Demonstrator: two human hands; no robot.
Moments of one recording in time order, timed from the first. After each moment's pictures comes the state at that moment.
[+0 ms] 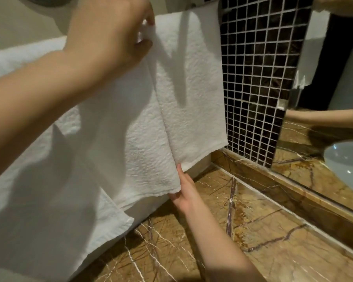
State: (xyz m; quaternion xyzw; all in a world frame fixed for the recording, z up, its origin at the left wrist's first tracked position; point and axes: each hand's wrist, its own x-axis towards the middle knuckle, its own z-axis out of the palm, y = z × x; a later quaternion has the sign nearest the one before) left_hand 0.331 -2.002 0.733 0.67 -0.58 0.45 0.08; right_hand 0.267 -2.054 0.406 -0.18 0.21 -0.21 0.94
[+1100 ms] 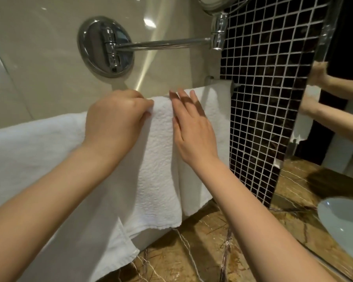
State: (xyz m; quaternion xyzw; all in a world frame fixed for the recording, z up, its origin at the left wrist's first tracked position) left_hand 0.316 -1.938 0.723 0.72 -0.51 0.44 0.16; right_hand 0.242 -2.081 0.665 -0.87 0.15 -0.46 0.11
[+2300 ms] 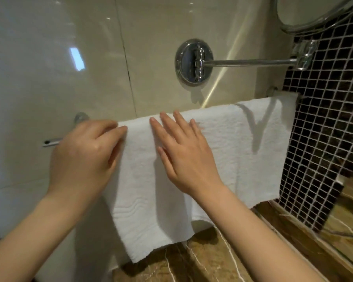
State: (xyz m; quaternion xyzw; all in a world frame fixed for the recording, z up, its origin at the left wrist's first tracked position) left_hand 0.318 -1.742 0.705 0.79 -0.38 0.48 0.11; right_hand 0.255 -1.930 0.676 -0.92 -0.03 -0.40 0.02
